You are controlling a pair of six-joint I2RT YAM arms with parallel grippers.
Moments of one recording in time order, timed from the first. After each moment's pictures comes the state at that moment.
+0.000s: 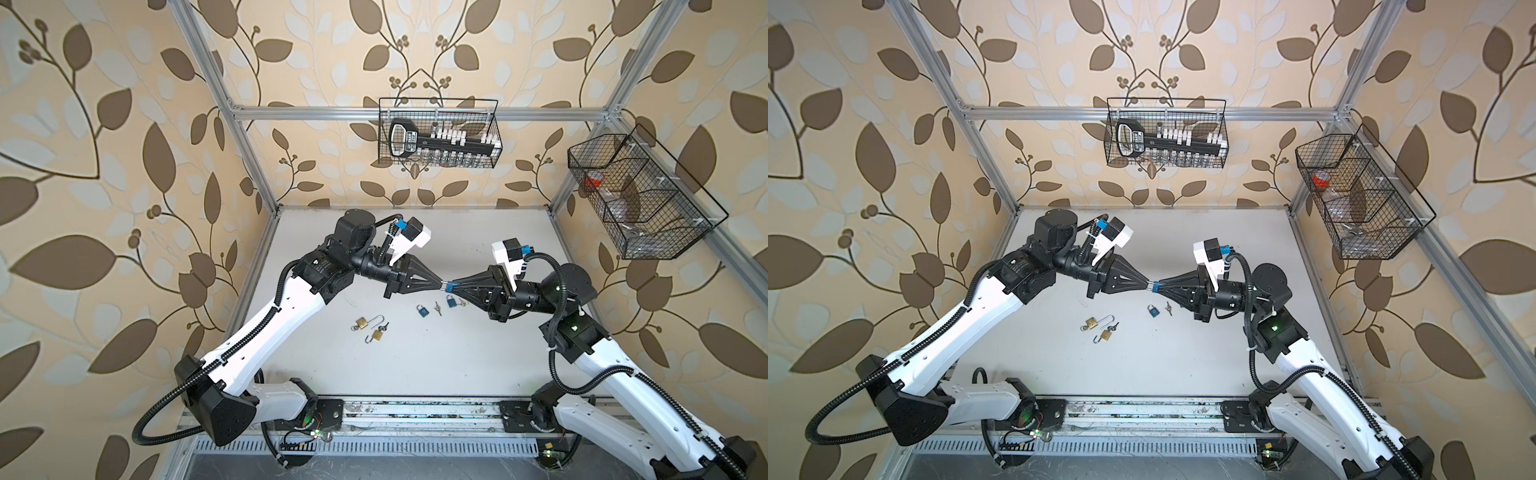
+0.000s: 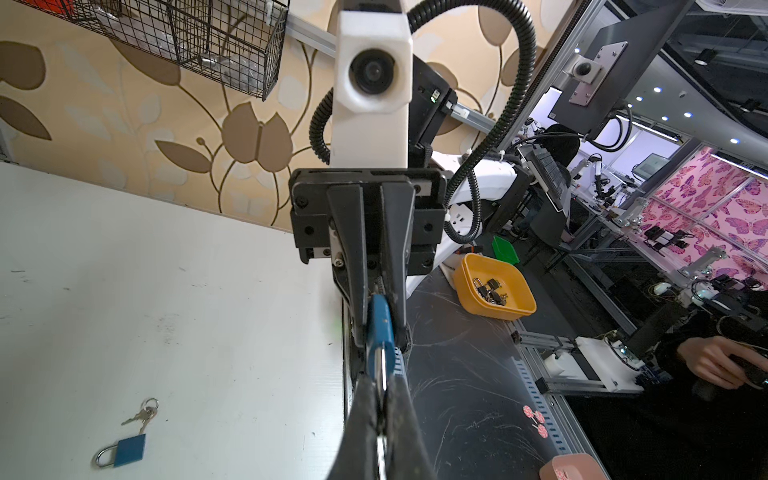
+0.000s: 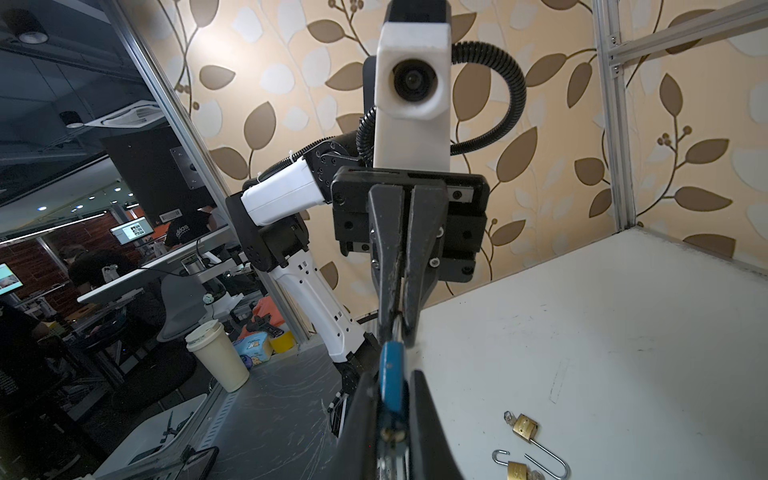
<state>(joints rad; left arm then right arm) -0.61 1.27 1.35 -0.43 1.15 -0.06 0.48 0.85 0.77 0.27 -0.92 0.50</state>
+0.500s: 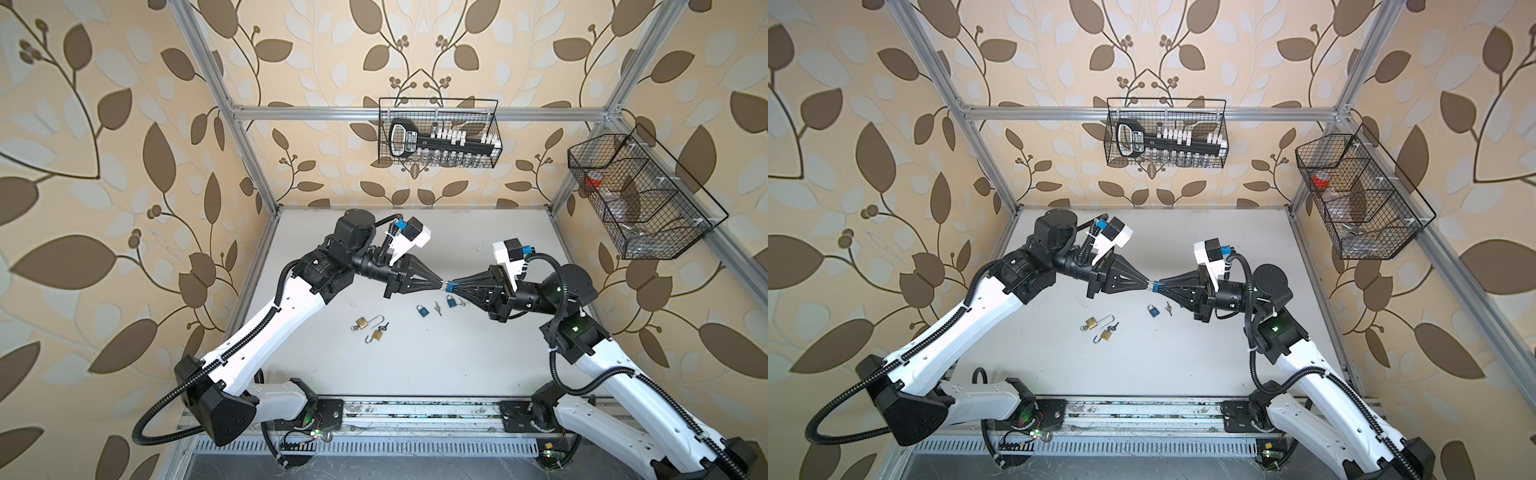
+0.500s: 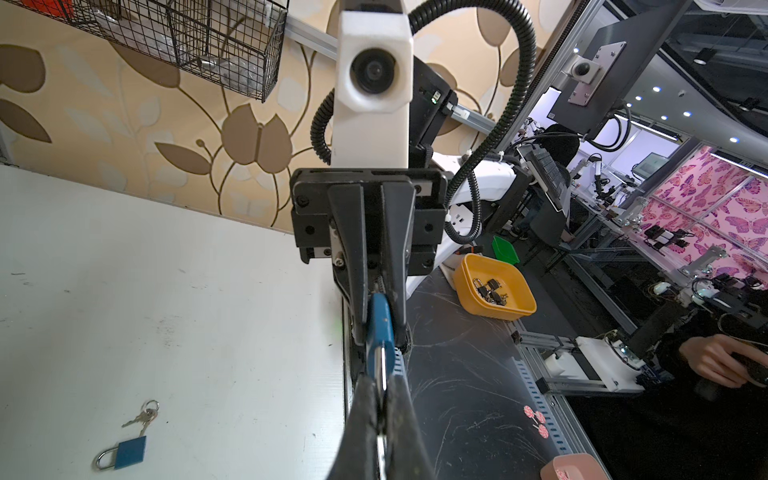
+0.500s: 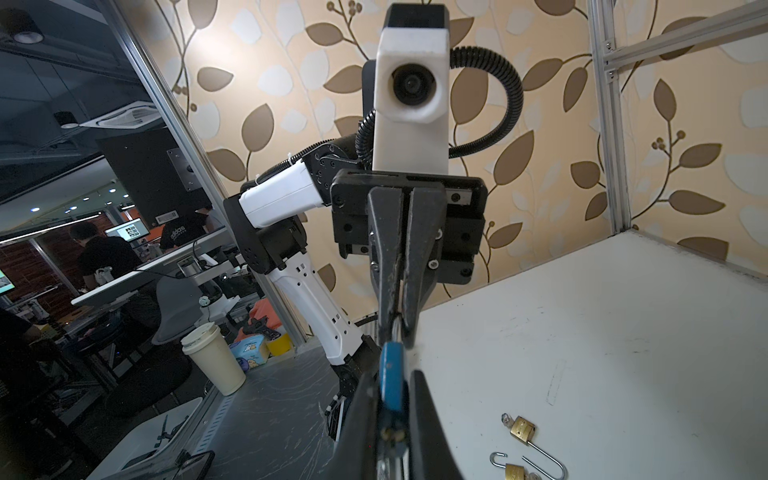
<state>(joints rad) -0.61 1.27 1.35 -0.43 1.15 -0.06 0.48 0.84 0.77 0.27 -0.91 0.49</state>
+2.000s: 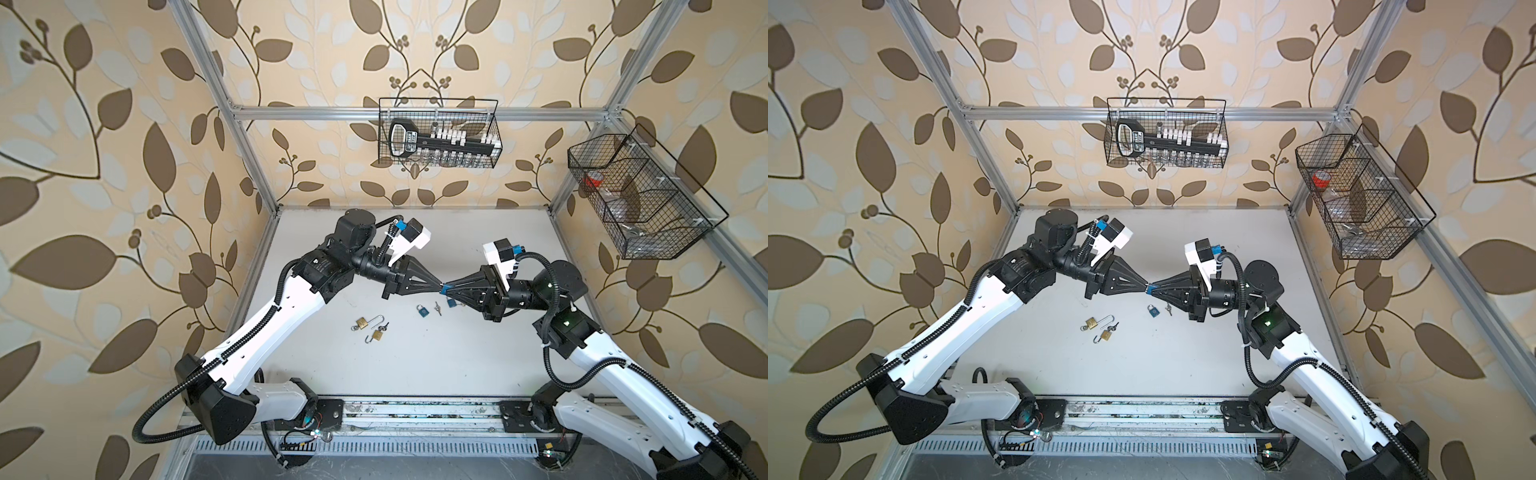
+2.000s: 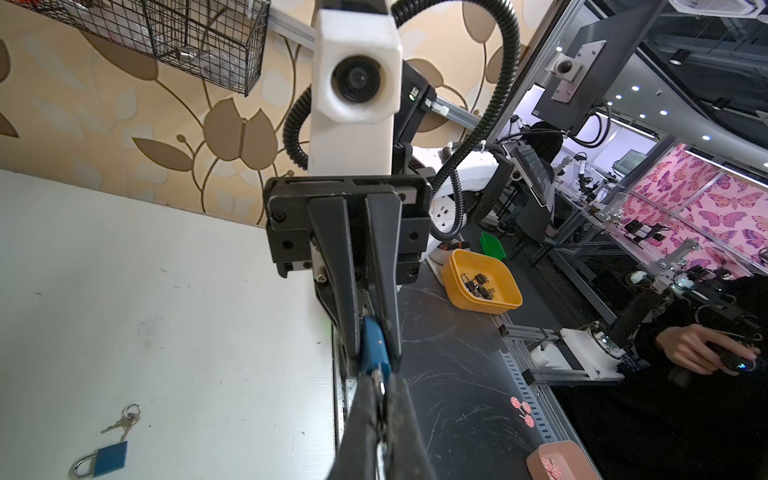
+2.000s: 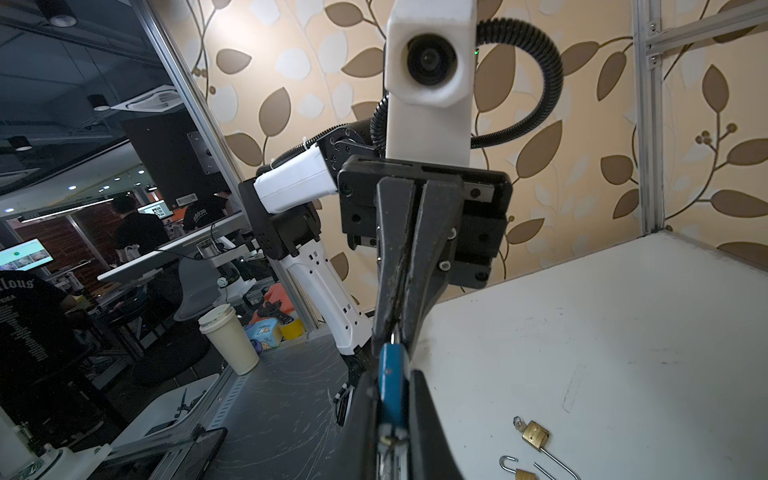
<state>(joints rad) -0.63 1.27 1.35 -0.45 1.17 -0.05 0.53 0.90 0.79 0.29 -0.93 0.46</state>
